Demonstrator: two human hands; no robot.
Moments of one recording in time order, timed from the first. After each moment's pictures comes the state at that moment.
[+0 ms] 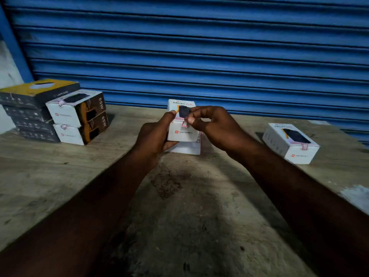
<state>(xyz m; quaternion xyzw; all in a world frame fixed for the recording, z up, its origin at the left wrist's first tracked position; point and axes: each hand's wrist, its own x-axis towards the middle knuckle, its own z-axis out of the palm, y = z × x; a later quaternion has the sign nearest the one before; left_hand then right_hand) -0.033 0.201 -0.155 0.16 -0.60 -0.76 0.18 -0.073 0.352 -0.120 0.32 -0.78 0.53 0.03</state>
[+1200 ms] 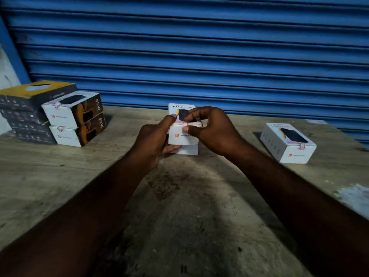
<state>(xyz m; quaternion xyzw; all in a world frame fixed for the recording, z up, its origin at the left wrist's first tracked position) -0.026 0.208 -0.151 0.14 -0.60 -0.77 0.16 -0.073 0.351 -0.124 0.32 -0.81 0.49 0.10</state>
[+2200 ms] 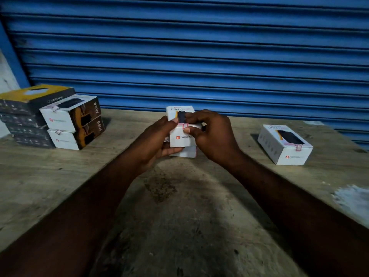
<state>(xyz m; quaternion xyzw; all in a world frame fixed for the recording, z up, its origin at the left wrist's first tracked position) -0.023 0.204 -0.147 0.04 -0.66 -0.75 0.08 -0.082 0.350 -0.142 0.33 -0.78 0.47 0.26</state>
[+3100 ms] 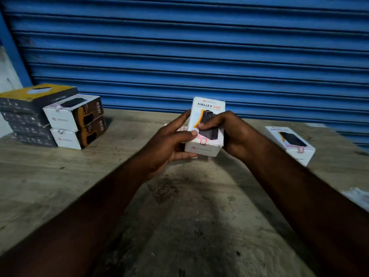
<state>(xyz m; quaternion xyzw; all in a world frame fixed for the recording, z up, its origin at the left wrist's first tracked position) -0.015 0.221 -0.148 -0.07 -0.66 -0.74 0.06 -0.085 0.372 -0.110 0.21 -0.58 0.75 -0.26</state>
